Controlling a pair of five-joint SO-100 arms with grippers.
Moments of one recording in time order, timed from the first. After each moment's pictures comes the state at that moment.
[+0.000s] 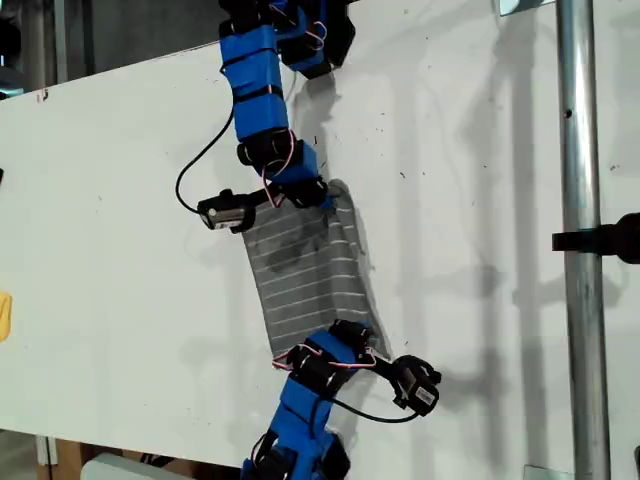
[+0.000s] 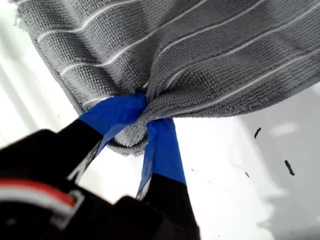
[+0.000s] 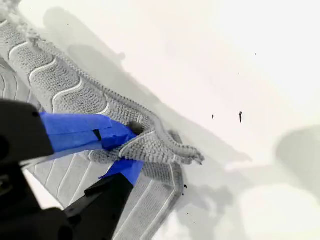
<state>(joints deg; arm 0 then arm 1) 20.8 72.9 66.2 93.4 -101.0 -6.6 88.0 86.2 81.3 64.2</state>
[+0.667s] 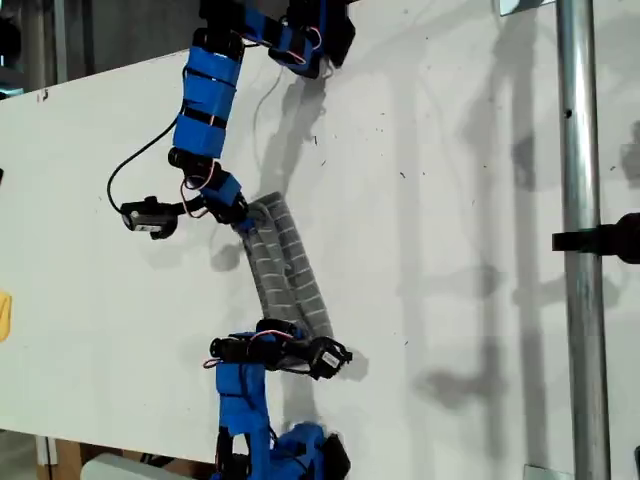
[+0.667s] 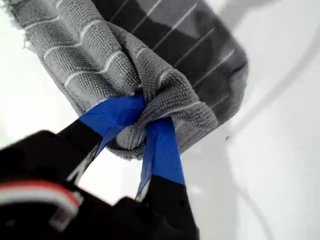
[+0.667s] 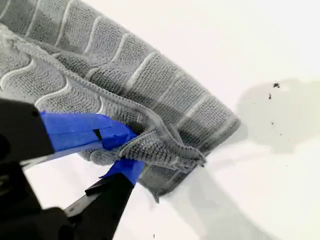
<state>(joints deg) -12.0 81.2 85.4 94.7 -78.7 26.8 77.6 80.3 66.0 34.6</state>
